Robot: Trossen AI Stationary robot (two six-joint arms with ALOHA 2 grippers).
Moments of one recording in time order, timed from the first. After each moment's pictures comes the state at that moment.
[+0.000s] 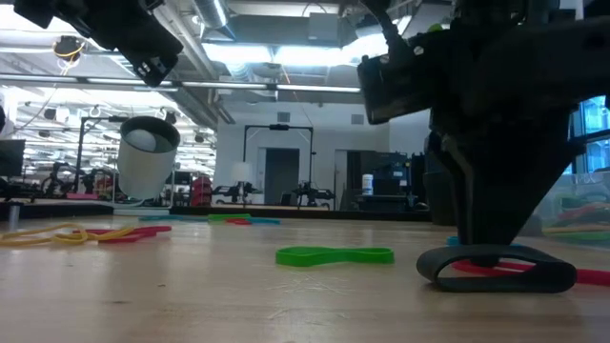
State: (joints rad) left arm -0.12 0.77 0.51 -0.16 0.05 -0.25; right arm 0.49 2.09 1.44 -0.81 0.08 0.70
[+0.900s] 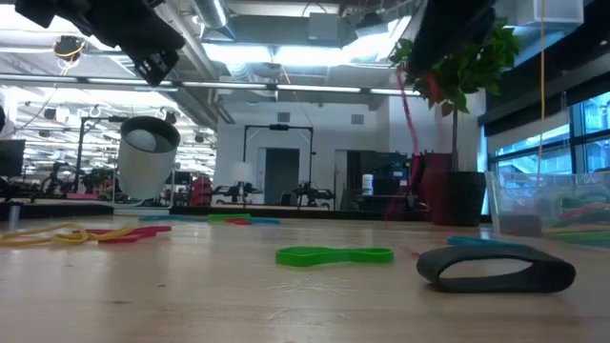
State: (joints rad) left arm -0.12 0.77 0.51 -0.14 0.06 -0.27; right arm 0.50 1.74 1.44 -0.89 0.42 0.81
